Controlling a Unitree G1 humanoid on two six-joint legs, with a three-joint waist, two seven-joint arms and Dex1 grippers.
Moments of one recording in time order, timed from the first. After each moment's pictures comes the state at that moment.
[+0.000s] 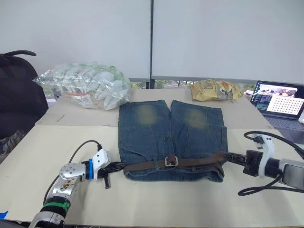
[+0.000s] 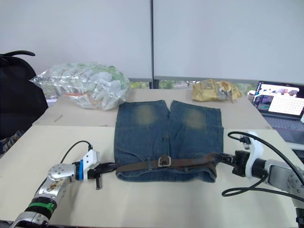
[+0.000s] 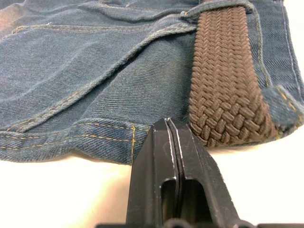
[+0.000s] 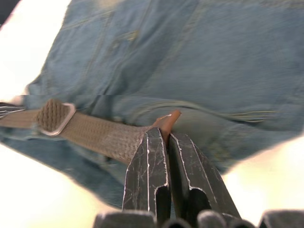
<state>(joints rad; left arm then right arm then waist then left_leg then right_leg) -0.42 0.58 -0.09 0.62 -0.26 -0.33 -1.21 -0.21 -0.89 -0.41 -0.14 0.94 1.14 0.53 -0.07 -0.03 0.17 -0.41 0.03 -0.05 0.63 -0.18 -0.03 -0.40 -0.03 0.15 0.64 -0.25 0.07</state>
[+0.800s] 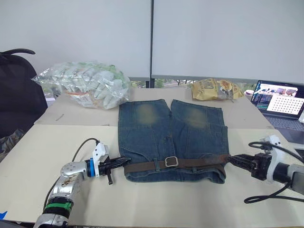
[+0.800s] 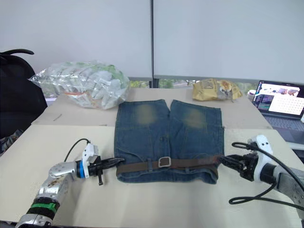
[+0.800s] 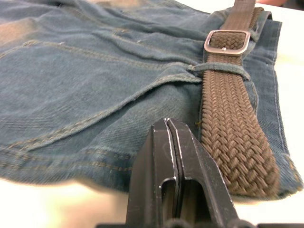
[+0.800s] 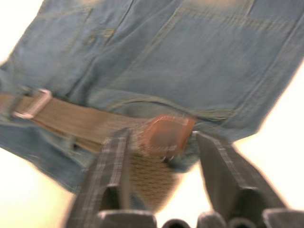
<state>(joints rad) -0.37 0.55 0.02 0.40 -0.36 -0.02 -1.21 -0.04 -0.90 -0.42 -0.17 0.68 0.79 0.75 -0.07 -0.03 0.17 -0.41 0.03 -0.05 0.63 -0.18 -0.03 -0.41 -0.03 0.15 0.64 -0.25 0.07</state>
